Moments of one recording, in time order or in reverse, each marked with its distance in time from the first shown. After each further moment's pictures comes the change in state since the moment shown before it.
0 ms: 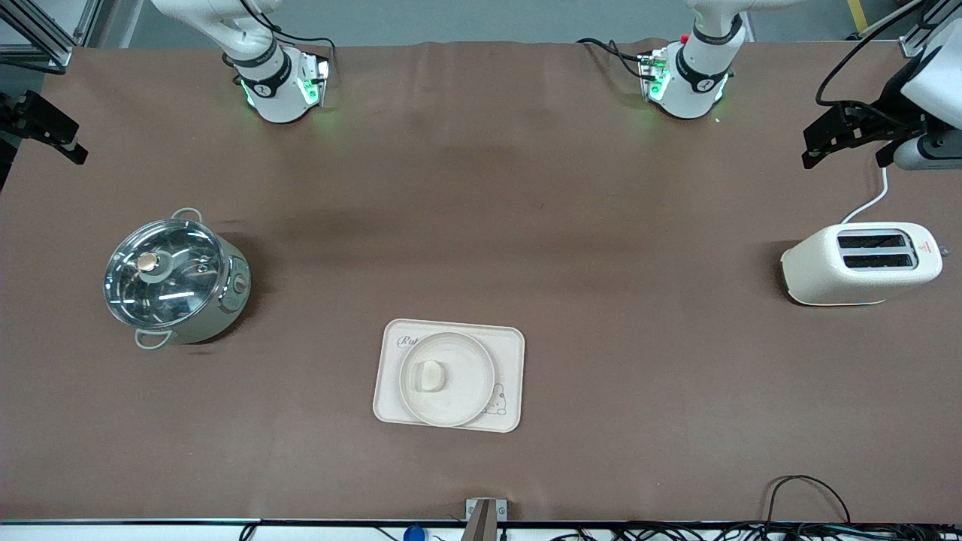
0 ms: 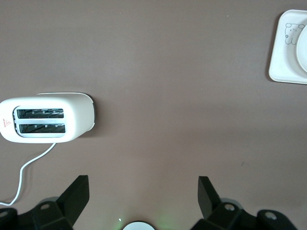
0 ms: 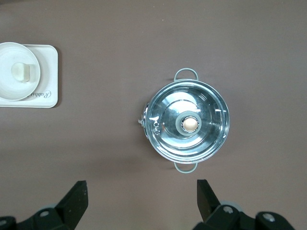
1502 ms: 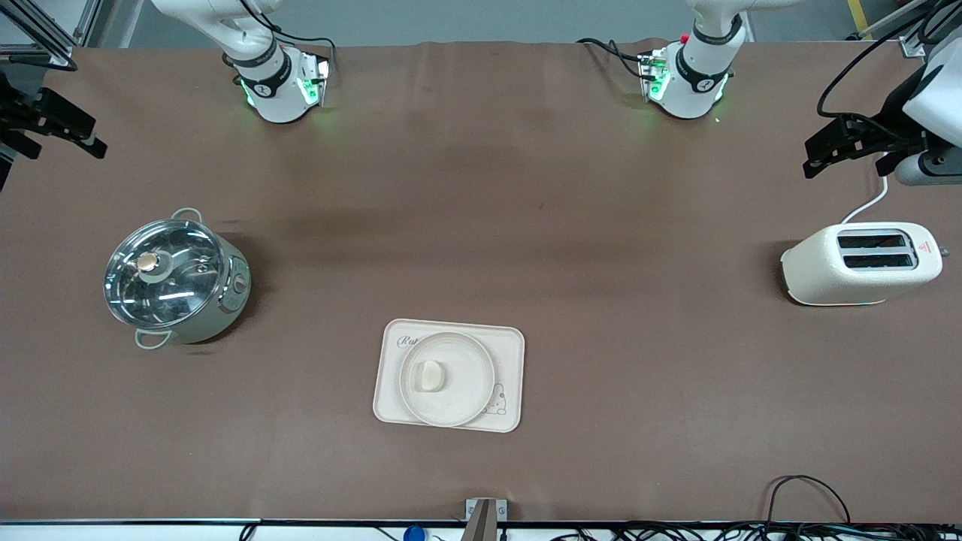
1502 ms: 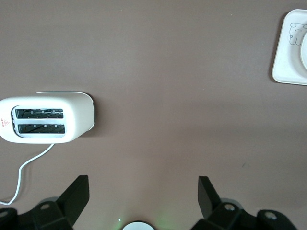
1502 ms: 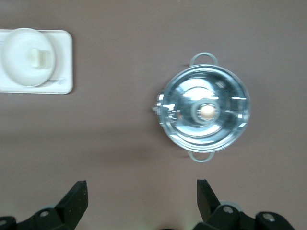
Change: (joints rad) left arm 0.003 0.029 0.007 0.013 0.000 0.000 -0.001; right arm 0.000 0.010 0.000 -0.004 0.096 -0.047 0.001
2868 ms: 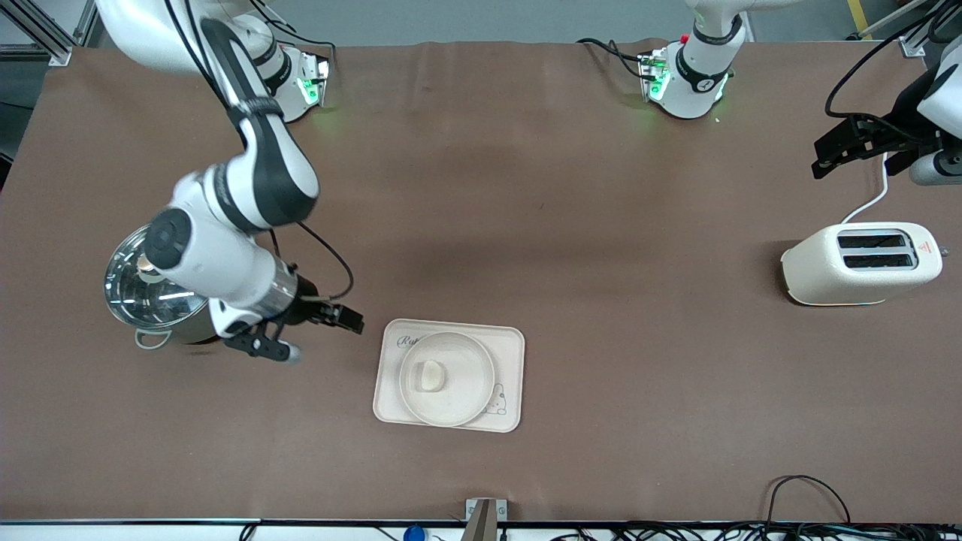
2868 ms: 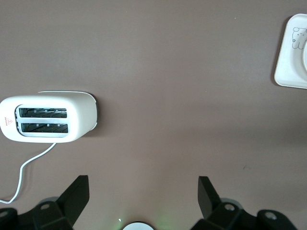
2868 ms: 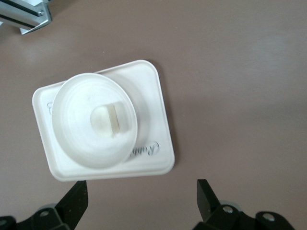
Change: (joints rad) left arm 0.016 0.000 0.002 0.005 0.000 -0.001 0.000; right arm 0.341 0.675 0.011 0.079 0.269 0.707 0.417
